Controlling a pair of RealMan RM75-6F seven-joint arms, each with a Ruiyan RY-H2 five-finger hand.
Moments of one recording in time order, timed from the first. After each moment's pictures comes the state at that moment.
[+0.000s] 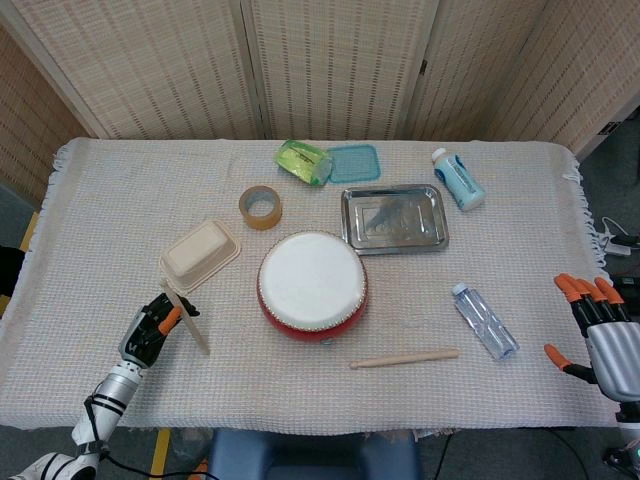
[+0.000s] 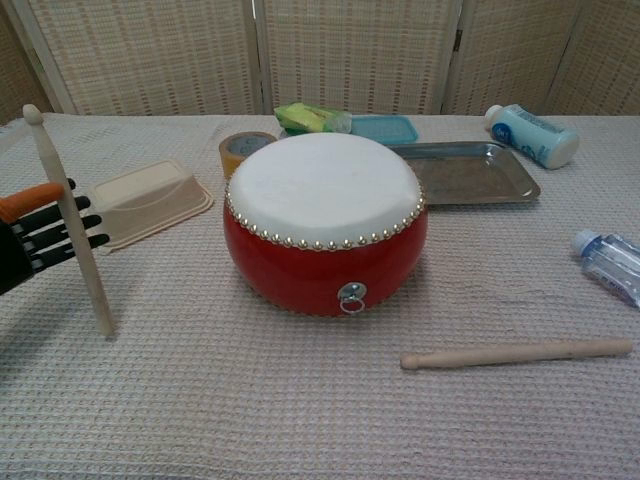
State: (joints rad) left arm -0.37 -1.50 -0.11 -1.33 1.48 1.06 -1.77; right arm 0.07 -1.00 0.04 -1.65 -1.60 1.54 0.08
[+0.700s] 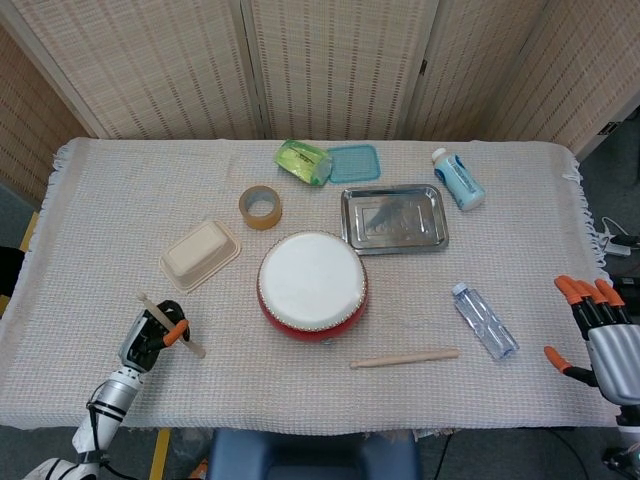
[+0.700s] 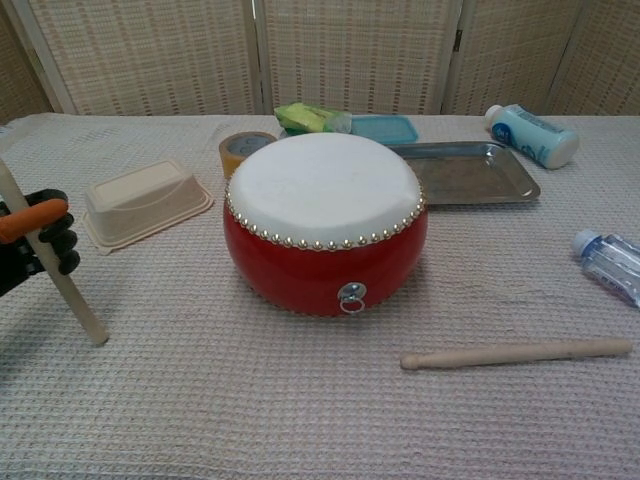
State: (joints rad) left arm -0.36 -1.55 -0.06 -1.27 1.52 1.17 -1.56; right arm 0.06 -1.00 0.04 -1.65 -1.61 1.55 0.08
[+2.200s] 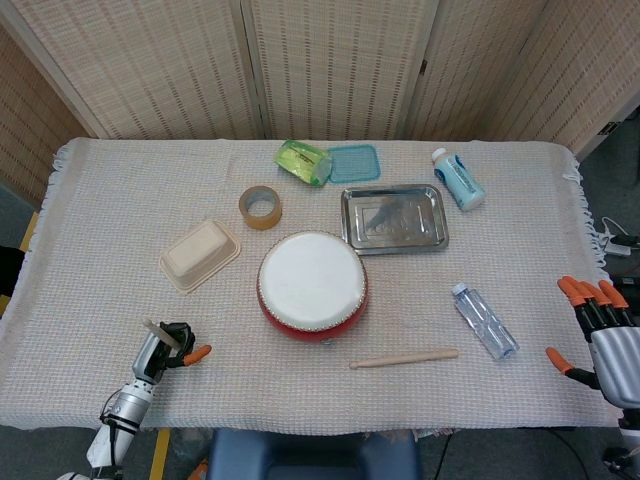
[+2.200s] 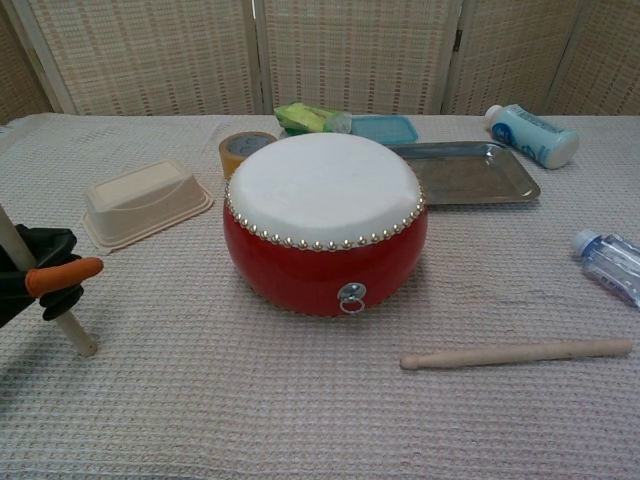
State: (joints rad) left arm -0.33 -1.62 -0.02 -1.28 1.50 1.20 -1.20; right arm 0.05 -0.99 0.04 -1.67 -1.62 1.57 0.07
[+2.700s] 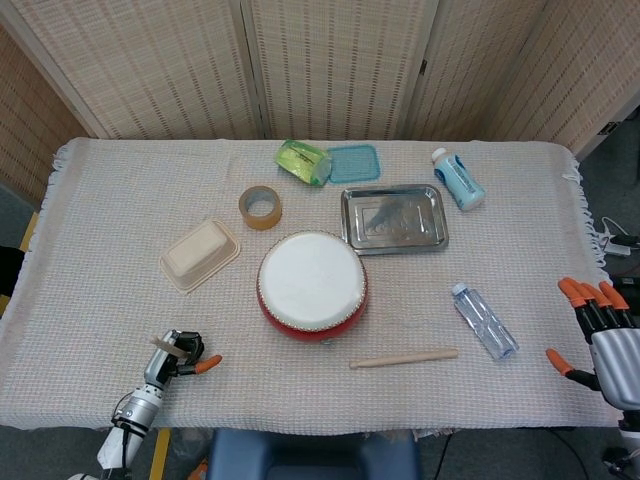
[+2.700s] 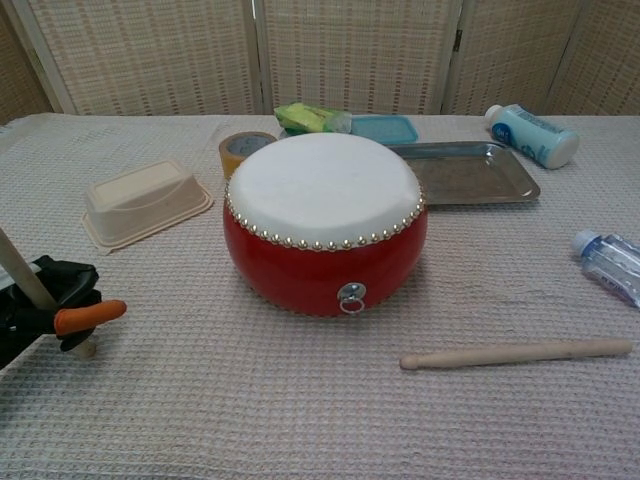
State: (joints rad) left arm -0.32 -1.71 0.00 -1.16 1.50 1.17 -1.15; right arm 0.04 -0.99 0.03 -1.67 -1.62 1.58 0.07
